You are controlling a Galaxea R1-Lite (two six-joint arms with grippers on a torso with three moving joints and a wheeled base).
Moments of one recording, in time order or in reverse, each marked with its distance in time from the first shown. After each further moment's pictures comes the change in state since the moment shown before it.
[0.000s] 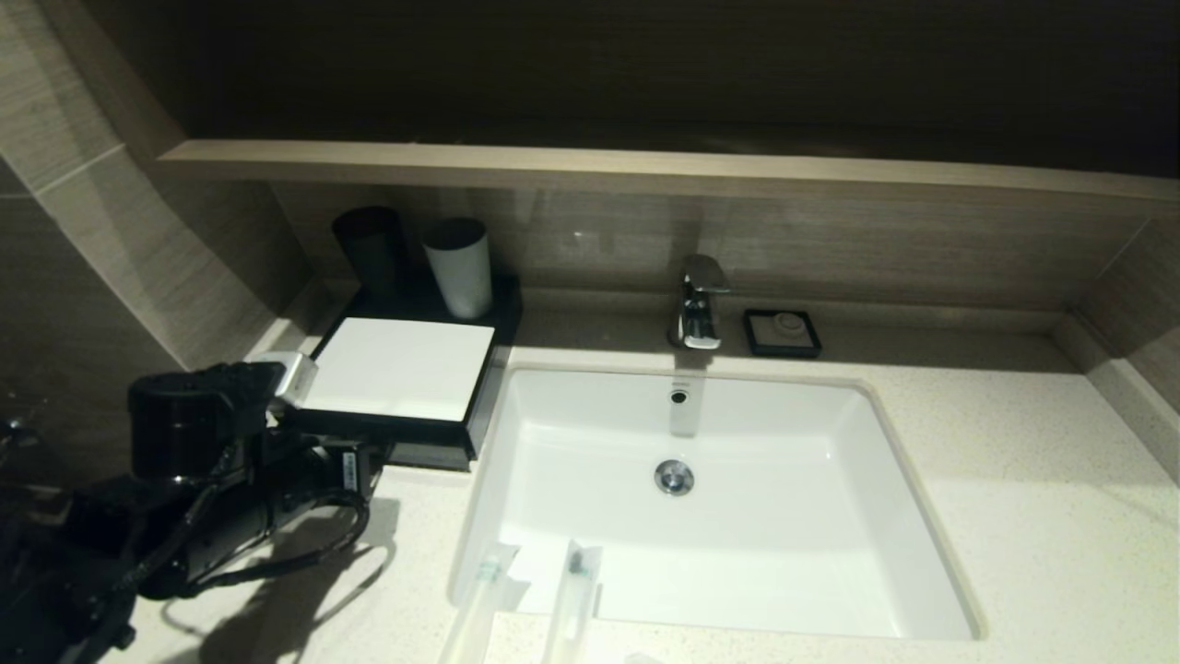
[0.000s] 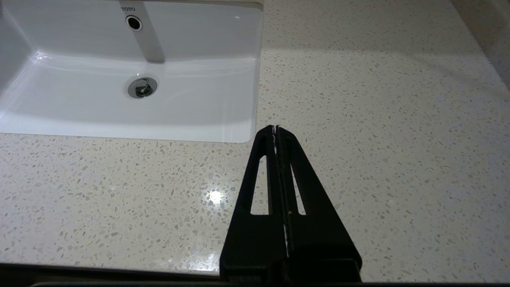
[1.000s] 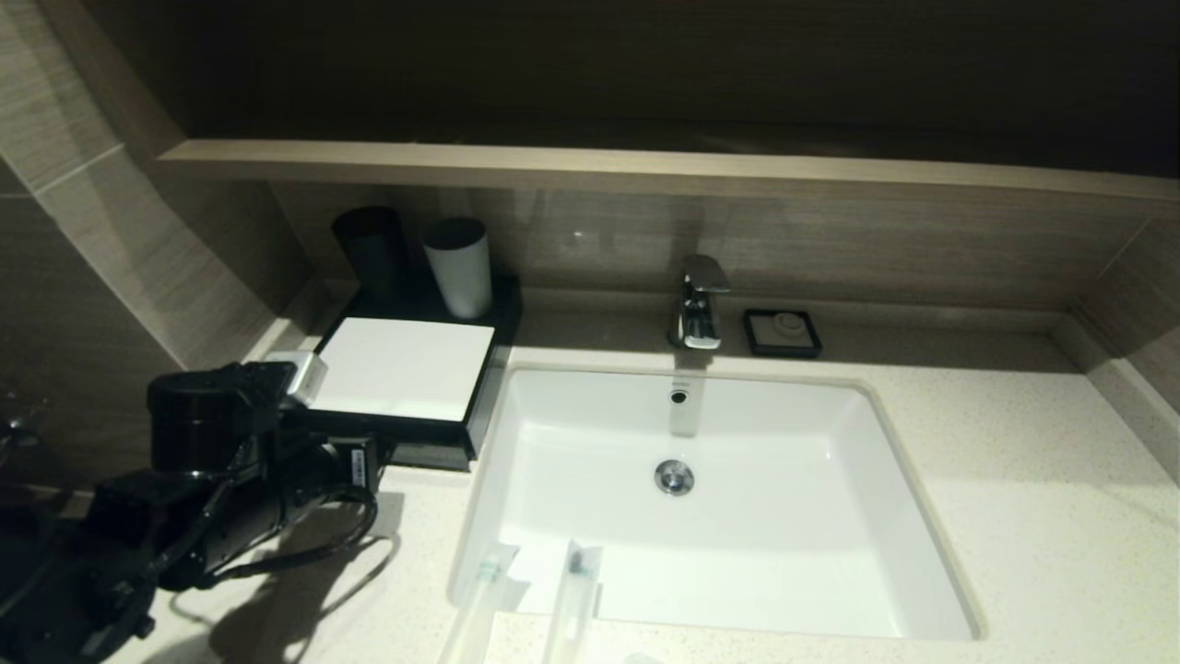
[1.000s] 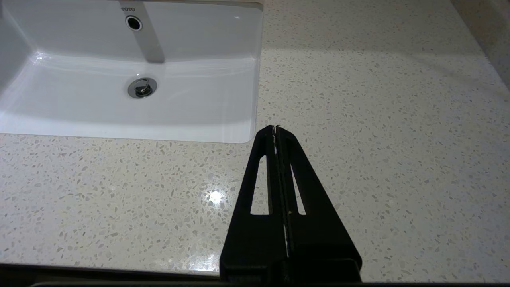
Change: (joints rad) left arm 0.000 0.041 -0.018 -0.022 0.000 0.000; right arm 0.000 0.000 0.000 -0.001 0.000 0.000
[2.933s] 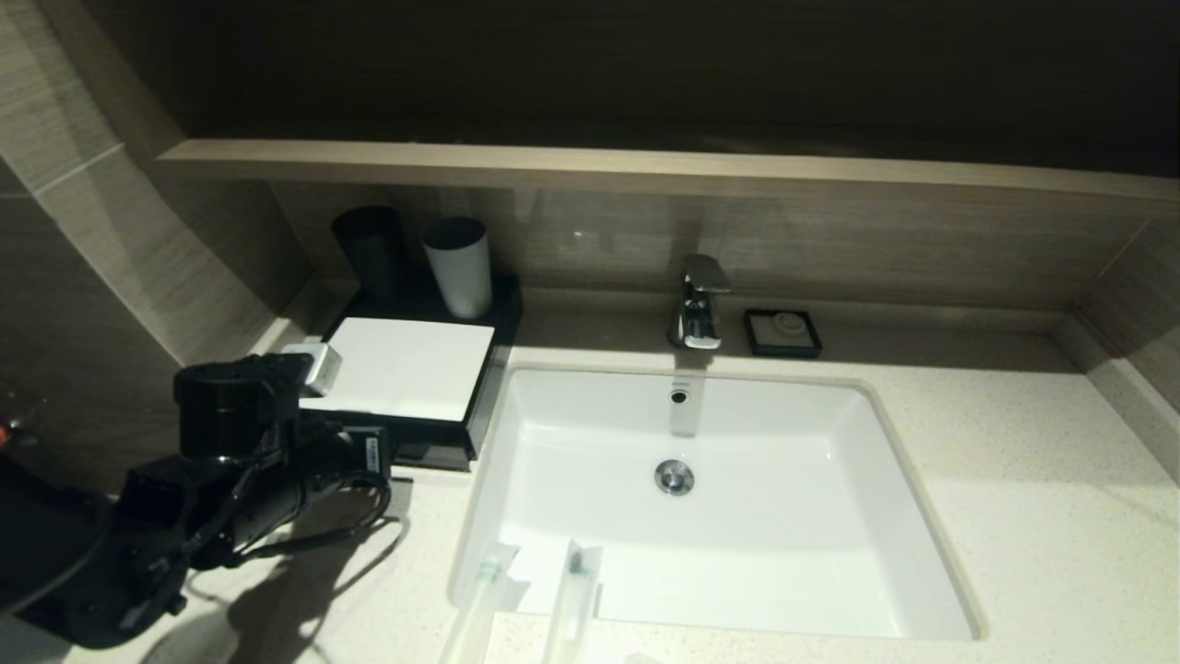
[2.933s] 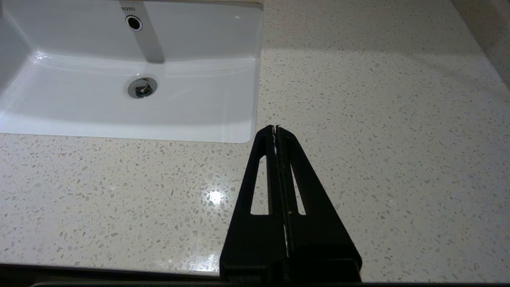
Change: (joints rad) left arm 0.001 0.063 -0.048 -0.036 0.004 0.005; right arm 0.000 0.000 0.000 0.000 0.000 0.000
